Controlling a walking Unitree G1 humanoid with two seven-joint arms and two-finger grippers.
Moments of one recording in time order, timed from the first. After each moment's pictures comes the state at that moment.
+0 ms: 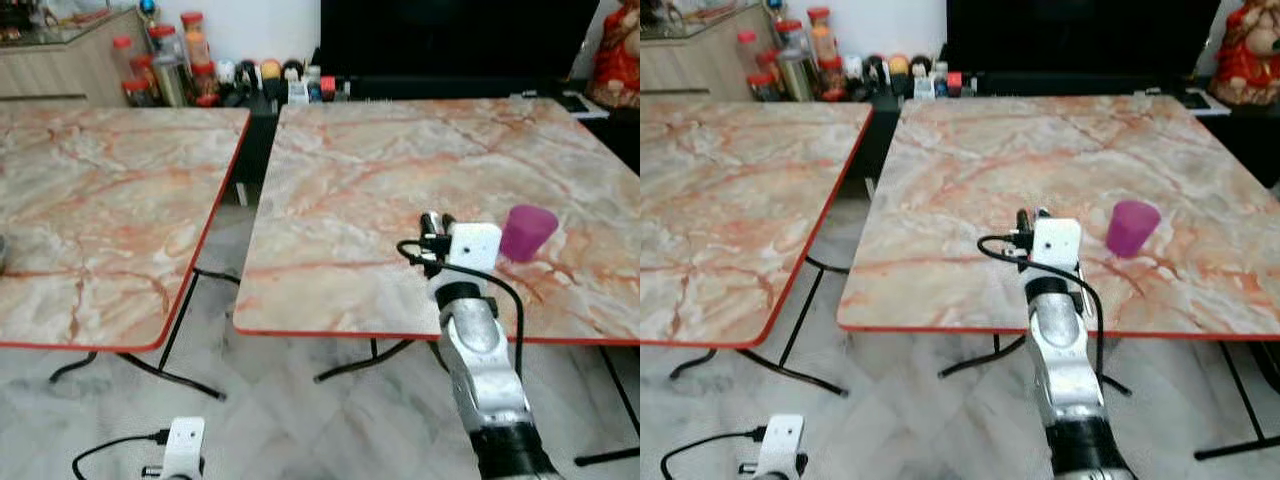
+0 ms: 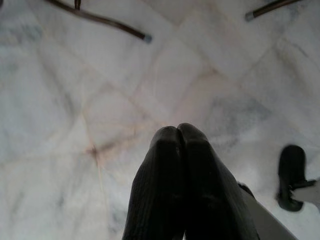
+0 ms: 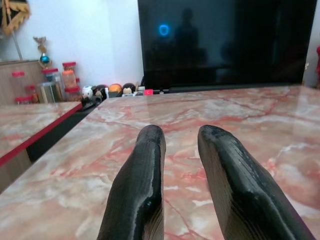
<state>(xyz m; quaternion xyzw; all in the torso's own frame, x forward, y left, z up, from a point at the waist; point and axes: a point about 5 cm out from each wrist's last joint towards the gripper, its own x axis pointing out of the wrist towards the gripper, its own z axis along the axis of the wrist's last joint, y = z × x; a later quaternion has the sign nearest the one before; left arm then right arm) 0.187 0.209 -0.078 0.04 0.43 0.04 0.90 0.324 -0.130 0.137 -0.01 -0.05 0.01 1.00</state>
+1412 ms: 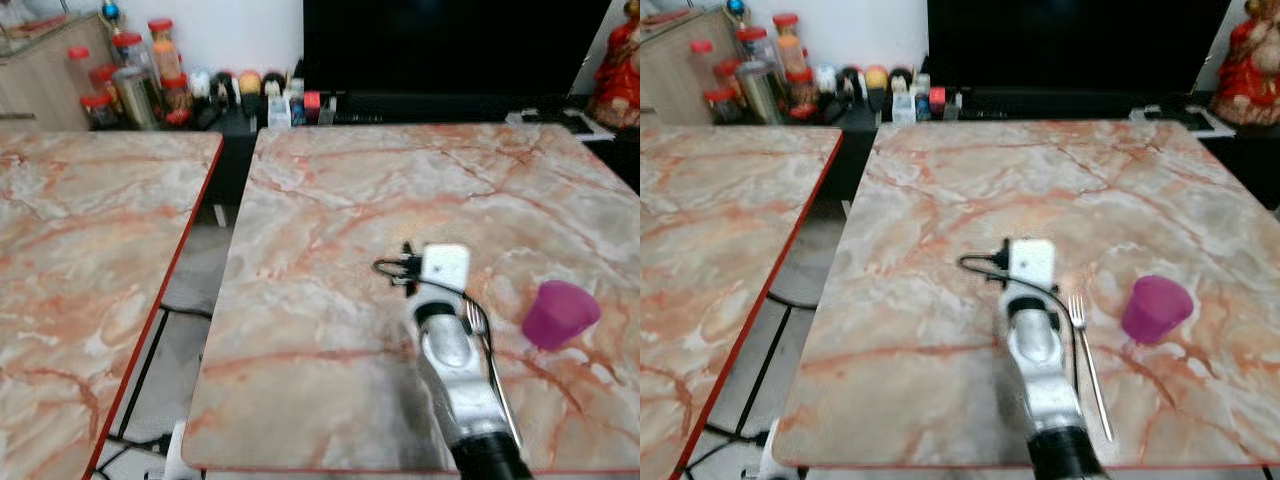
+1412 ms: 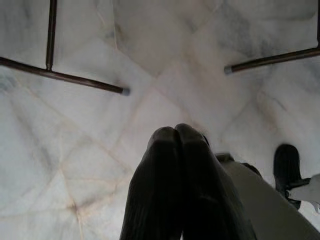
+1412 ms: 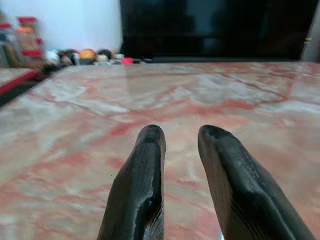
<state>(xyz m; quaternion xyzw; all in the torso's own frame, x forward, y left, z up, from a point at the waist) 0.187 0.200 -0.079 0.03 0.43 0.03 0.90 0.315 -0.134 0.106 -0.05 0.01 -0.03 1.00</state>
